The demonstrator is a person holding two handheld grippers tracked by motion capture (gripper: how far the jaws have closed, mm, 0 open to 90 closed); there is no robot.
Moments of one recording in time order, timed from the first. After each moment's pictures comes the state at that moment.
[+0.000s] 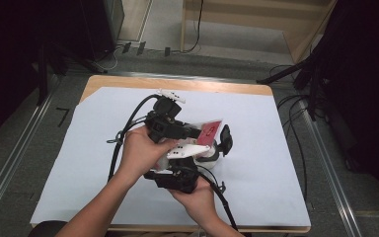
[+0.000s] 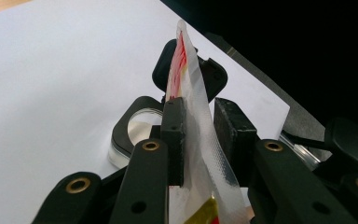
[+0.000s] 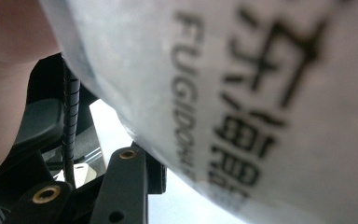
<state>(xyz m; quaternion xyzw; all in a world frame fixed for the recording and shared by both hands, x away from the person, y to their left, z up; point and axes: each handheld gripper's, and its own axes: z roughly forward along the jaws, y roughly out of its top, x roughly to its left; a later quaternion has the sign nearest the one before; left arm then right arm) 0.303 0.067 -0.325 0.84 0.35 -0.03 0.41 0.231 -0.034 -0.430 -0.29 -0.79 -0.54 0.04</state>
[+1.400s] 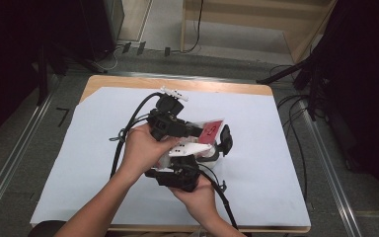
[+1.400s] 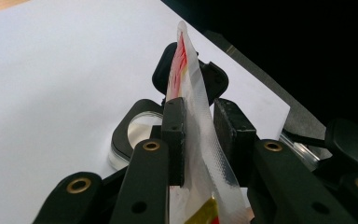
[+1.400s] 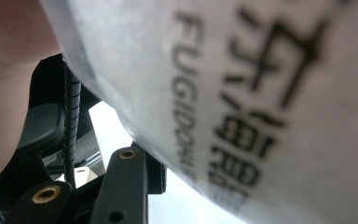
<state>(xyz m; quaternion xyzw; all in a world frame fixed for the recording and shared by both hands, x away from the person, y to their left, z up) 0.309 0.061 -0.323 0.84 0.35 -0.03 0.41 0.234 -0.037 -0.430 -0.29 -0.78 -0.55 0.04</state>
